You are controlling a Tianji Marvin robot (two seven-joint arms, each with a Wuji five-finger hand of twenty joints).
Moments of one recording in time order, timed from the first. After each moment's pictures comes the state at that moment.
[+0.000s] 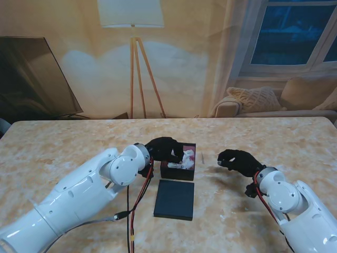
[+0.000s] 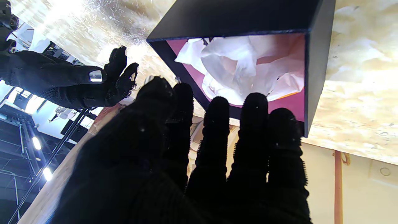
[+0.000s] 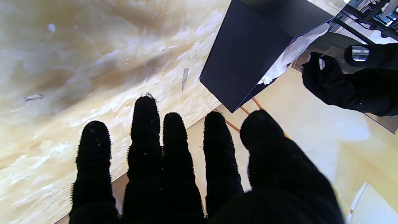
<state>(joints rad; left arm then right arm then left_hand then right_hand) 1.01 -1.14 -0.69 -1.36 0.44 0.01 -0.18 -1.49 -1.07 1.33 -1.43 -0.42 -0.10 0.20 0.92 -0.42 0.46 -0.21 0.78 0.07 0.79 0.48 0.74 0.19 0.58 0.56 0.67 0.27 0.65 0.87 0.36 0.24 1.12 0.68 0.74 -0.23 0.40 -0.09 0.56 -0.03 0.57 0.67 0.72 0.15 0.39 0.59 0.77 0.11 0.57 0.54 0.29 0.38 1.01 0.44</state>
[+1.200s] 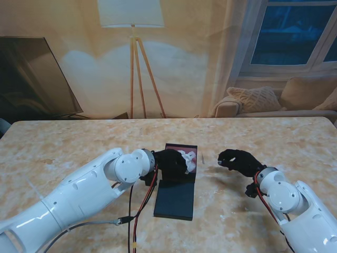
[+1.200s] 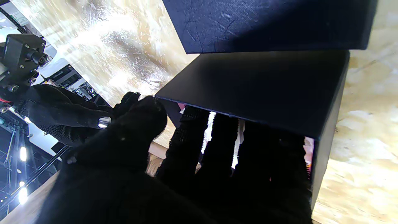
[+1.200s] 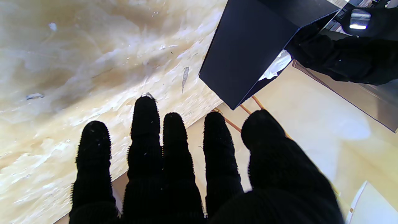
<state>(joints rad) 0.94 -1.15 -0.58 -1.29 0.23 0.05 -0.33 -1.49 -1.07 1.34 -1.44 -0.42 -0.10 0.20 0.75 -0.30 0.59 -0.15 0.89 0.25 0.31 0.41 0.73 0.29 0.41 0.40 0.65 0.33 0.52 0.69 0.37 0.27 1.03 0.56 0.74 -0.23 0.39 -0.09 0.56 -0.03 0.57 0.67 0.72 0.15 0.39 0.59 0.77 0.11 0.57 0.55 0.29 0.38 1.01 0.44</state>
